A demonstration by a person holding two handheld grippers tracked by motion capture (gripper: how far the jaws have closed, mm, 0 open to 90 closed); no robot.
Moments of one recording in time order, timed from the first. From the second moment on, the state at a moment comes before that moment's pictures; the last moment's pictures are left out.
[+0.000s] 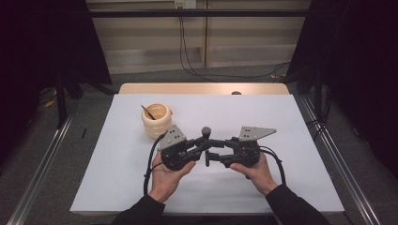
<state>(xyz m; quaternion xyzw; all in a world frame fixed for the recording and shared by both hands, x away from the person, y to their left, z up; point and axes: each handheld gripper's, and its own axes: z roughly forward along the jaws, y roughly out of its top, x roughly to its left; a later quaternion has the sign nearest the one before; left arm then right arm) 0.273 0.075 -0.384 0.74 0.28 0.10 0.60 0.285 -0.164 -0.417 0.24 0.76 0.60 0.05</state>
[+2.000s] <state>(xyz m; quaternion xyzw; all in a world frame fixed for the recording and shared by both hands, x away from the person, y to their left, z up) 0.279 0.122 -0.367 0.73 0.30 0.13 0.60 0.264 -0.211 -0.419 0.34 0.71 0.58 0.21</state>
